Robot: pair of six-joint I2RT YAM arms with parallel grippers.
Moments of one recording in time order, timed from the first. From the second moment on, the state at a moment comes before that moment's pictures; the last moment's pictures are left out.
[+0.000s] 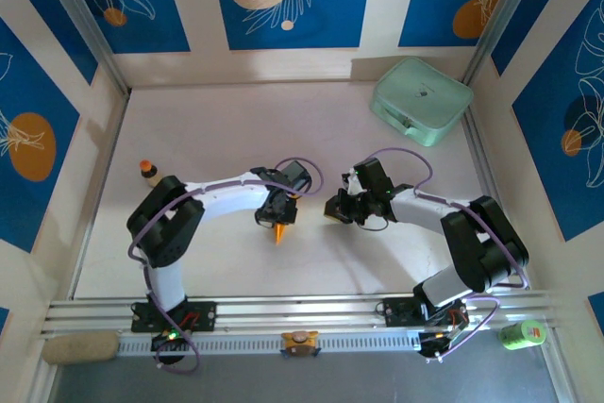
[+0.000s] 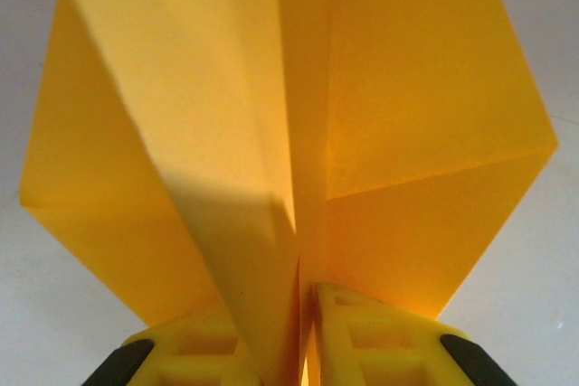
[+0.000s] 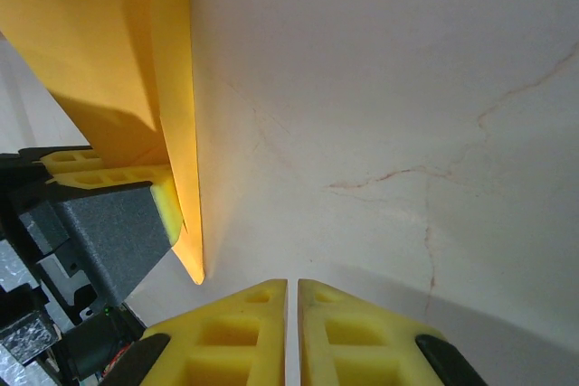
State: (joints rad) left arm -0.84 1.84 1.18 -0.72 -0.10 -0.63; right arm 0.47 1.50 0.65 -0.15 -0.57 0.79
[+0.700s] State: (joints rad) left arm -0.84 1.87 1.19 -0.72 -0.11 -0.65; right arm 0.47 1.50 0.65 -0.15 -0.57 0.79
